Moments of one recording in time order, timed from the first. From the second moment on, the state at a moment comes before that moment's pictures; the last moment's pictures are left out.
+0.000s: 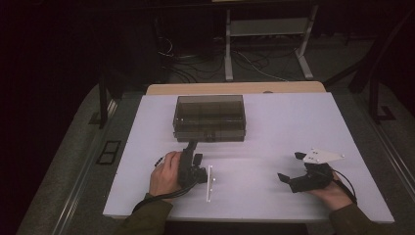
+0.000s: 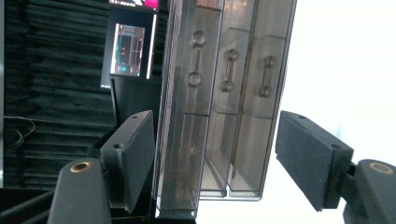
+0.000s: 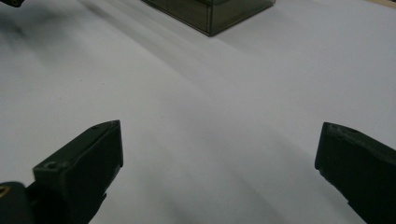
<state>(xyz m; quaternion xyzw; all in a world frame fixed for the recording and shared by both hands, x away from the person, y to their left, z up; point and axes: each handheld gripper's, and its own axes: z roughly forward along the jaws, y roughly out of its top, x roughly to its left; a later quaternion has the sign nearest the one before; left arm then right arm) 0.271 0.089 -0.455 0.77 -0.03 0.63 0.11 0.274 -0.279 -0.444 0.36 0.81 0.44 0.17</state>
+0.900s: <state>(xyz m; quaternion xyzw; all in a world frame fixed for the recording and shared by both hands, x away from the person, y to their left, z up) 0.278 0.094 -0.447 0.80 0.09 0.54 0.23 0.275 -0.279 -0.444 0.35 0.81 0.44 0.17</state>
